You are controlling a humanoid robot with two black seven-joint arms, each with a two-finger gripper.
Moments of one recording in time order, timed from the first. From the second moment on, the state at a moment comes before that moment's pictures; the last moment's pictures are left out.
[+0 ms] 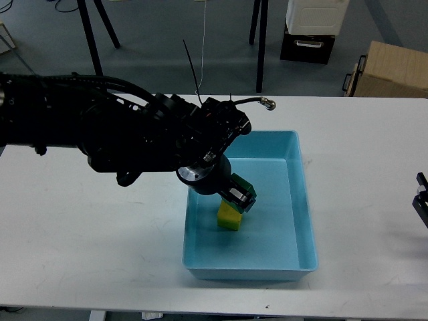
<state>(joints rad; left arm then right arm) -1.76 -0.03 0.66 -1.22 0.64 -0.49 0.04 -0.34 -0.50 1.44 1.44 0.47 0.49 0.04</state>
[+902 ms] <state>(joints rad) -1.70 0.19 0.40 -1.17 0.48 -0.48 -0.15 -0.33 -0.50 1.44 1.44 0.47 0.49 0.04</state>
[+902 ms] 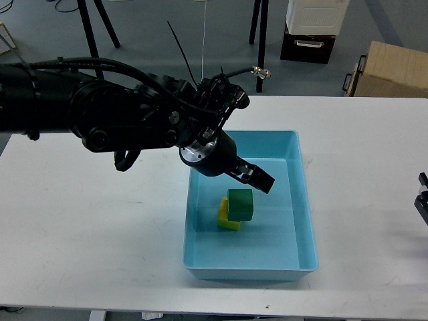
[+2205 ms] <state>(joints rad) 0.06 -0.03 -1.58 -1.67 0.37 -0.49 -0.11 -0.26 -0.42 1.44 1.48 0.45 0.49 0.05</state>
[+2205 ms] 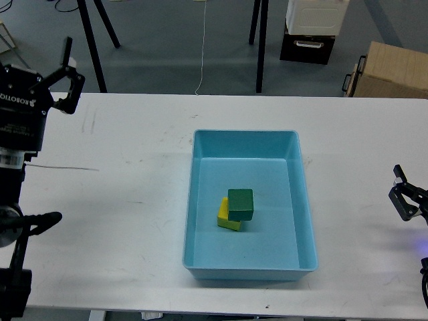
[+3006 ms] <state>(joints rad) 0.58 -0.04 -1.36 -1.75 0.14 -0.49 -0.18 -0.58 -0.36 1.47 1.64 0.43 0.49 0.05</state>
